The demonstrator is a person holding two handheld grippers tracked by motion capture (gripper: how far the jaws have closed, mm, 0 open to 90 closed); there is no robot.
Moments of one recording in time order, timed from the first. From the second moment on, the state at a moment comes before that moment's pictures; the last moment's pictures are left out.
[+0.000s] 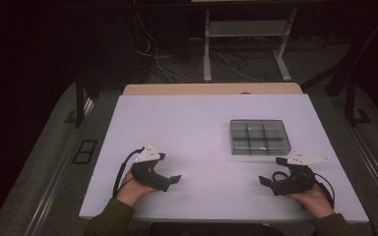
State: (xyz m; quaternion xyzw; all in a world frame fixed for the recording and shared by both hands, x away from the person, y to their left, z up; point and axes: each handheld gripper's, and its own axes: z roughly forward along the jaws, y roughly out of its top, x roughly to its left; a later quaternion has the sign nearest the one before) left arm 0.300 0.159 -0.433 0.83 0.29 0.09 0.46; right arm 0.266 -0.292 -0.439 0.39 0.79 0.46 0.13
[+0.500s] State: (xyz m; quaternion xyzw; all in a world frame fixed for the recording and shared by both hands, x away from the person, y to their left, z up) left arm 0.299 0.163 -0.431 0.82 0.29 0.10 0.48; right arm 0.270 -0.296 -0.432 0.39 0.79 0.46 0.13
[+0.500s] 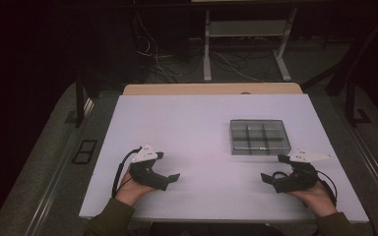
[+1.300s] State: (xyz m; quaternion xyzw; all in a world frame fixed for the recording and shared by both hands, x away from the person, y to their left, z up) left arm 0.296 0.166 -0.431 0.82 0.29 0.10 0.48; right arm 0.275 -0.301 -0.422 0.39 0.79 0.46 0.14
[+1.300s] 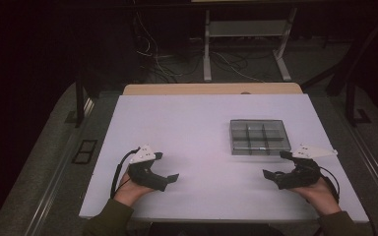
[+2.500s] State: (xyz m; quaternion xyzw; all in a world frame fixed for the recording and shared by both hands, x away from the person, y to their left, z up) left arm 0.296 0.163 -0.432 0.82 0.30 0.09 0.48; right arm 0.300 -0.321 -0.408 0.40 0.77 0.48 0.14
